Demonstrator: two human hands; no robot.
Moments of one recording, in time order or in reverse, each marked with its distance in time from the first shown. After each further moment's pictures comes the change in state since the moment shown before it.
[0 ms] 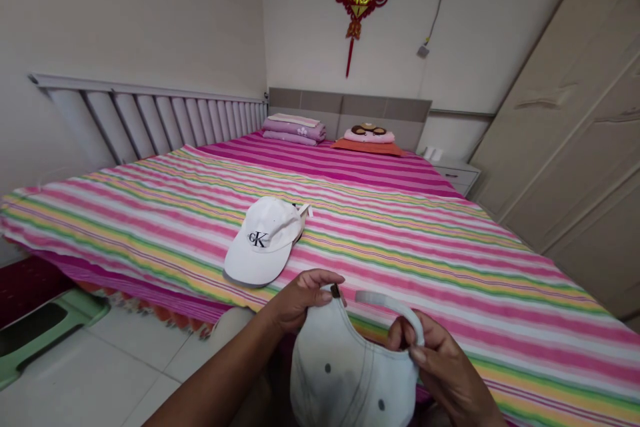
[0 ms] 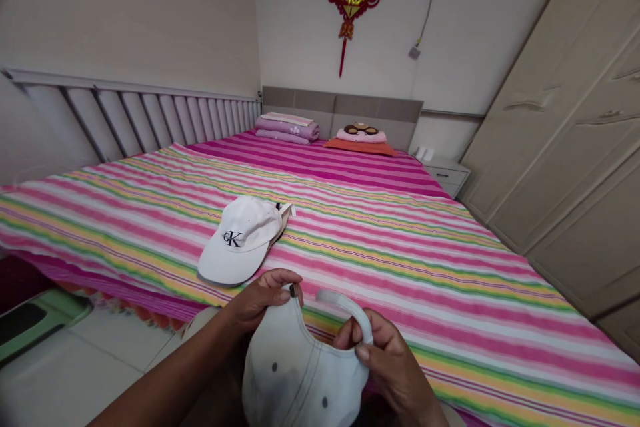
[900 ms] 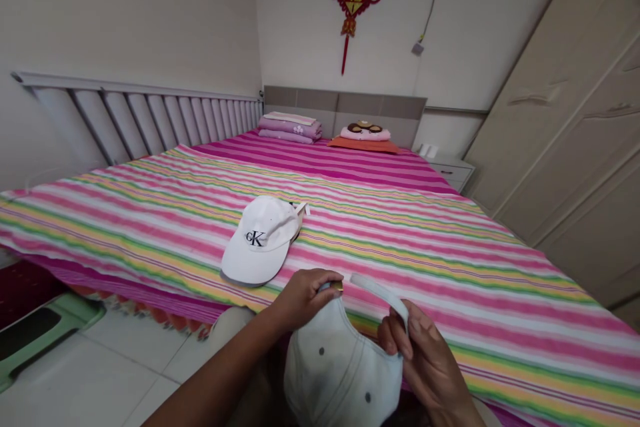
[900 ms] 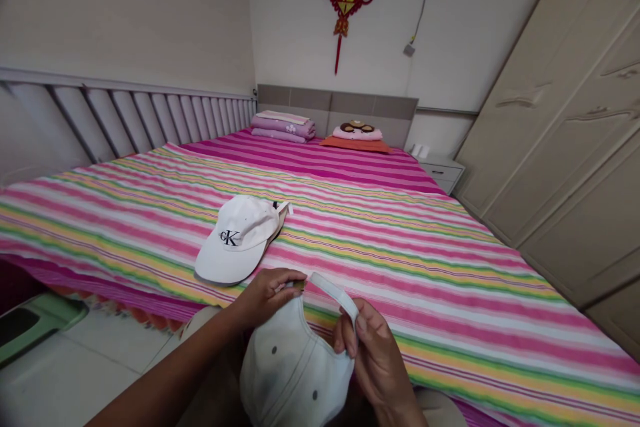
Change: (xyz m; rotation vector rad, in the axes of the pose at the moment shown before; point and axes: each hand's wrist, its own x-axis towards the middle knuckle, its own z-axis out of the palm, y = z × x) left_hand 0.001 0.010 0.007 1.142 0.103 0.381; right_hand 0.009 0.010 0.021 0.230 0.126 -0.126
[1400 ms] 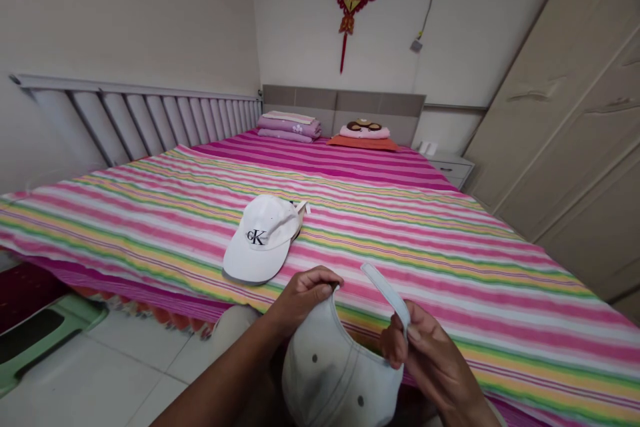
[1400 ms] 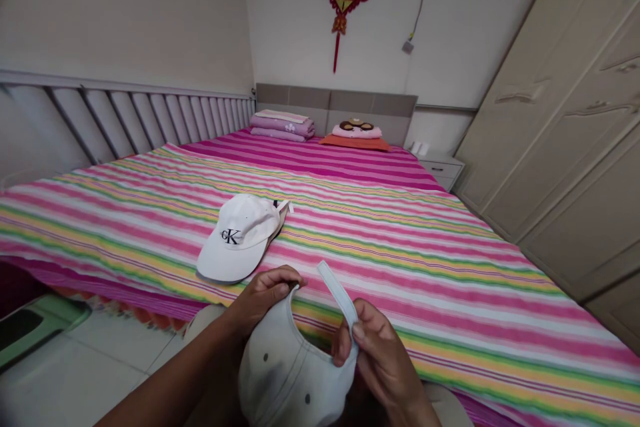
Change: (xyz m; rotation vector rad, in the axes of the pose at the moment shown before) left_hand -0.013 -0.010 0.006 -0.614 0.009 -0.230; right_hand -0.005 -0.007 0.000 -0.063 -0.109 0.058
